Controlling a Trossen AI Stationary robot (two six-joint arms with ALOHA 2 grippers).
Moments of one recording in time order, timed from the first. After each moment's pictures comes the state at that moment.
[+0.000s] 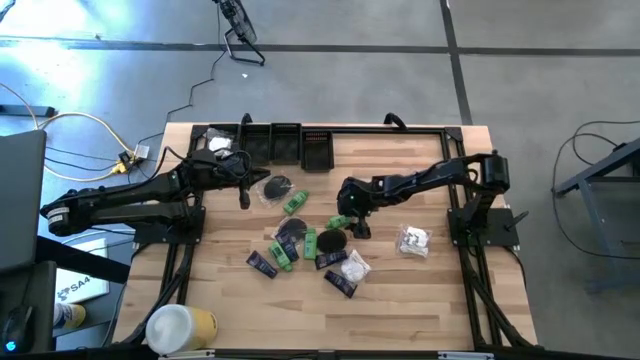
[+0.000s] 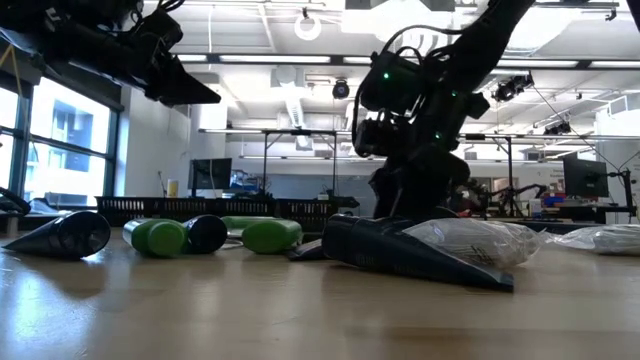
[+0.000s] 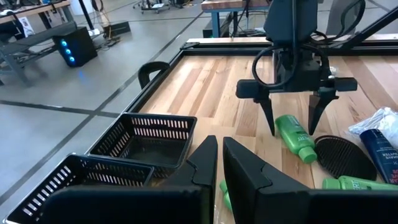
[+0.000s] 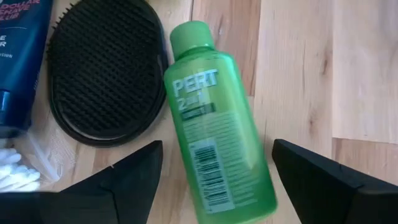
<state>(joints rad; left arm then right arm) 0.41 0.68 0.38 0.10 0.09 0.15 -0.14 1.83 0.93 -0.15 -0.18 -0.18</state>
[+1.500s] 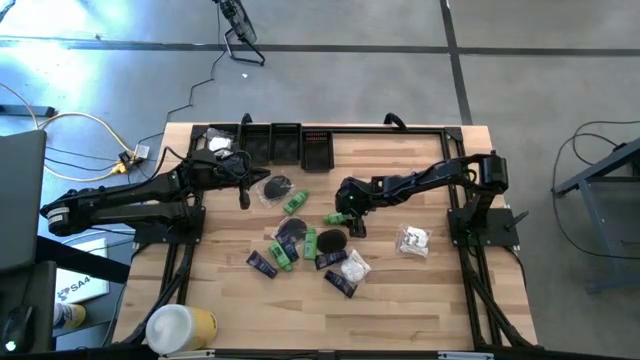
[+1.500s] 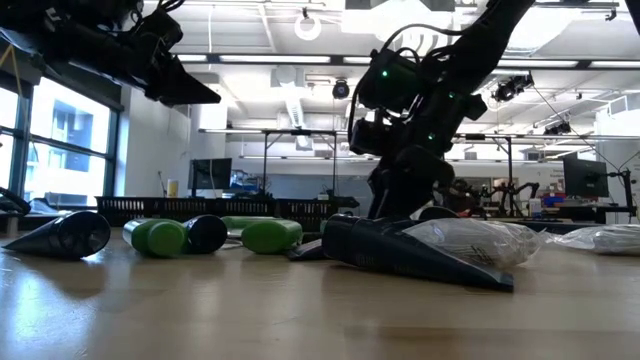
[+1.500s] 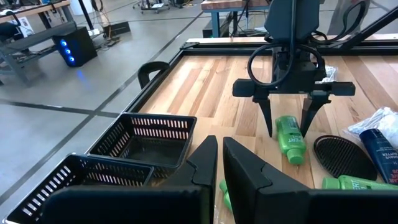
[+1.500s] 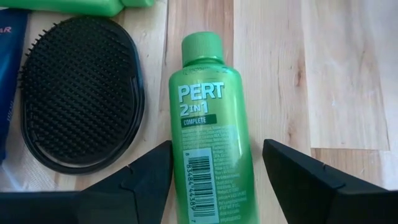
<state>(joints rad) 0.41 0.68 0.38 0.10 0.09 0.15 -0.14 1.82 0.92 -0.09 -0.13 -0.12</state>
